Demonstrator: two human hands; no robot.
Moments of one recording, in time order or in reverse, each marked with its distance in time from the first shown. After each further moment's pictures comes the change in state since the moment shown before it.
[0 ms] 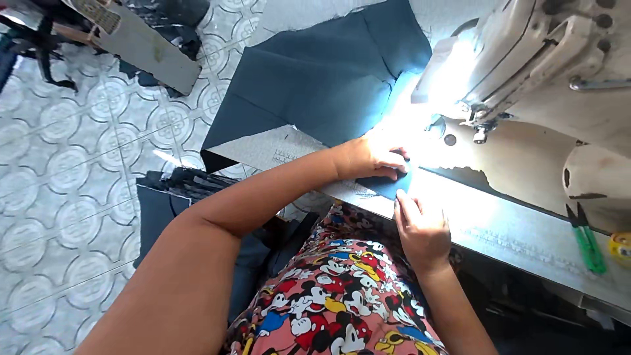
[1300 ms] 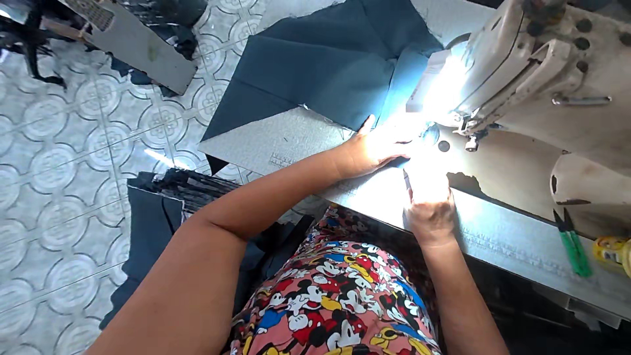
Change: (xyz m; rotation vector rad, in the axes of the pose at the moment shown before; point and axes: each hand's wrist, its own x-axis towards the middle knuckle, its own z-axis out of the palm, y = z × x) left_hand 0.007 0.002 0.006 0.065 0.103 -0.271; right_hand 0.044 0.024 0.012 -0.126 0.106 -0.038
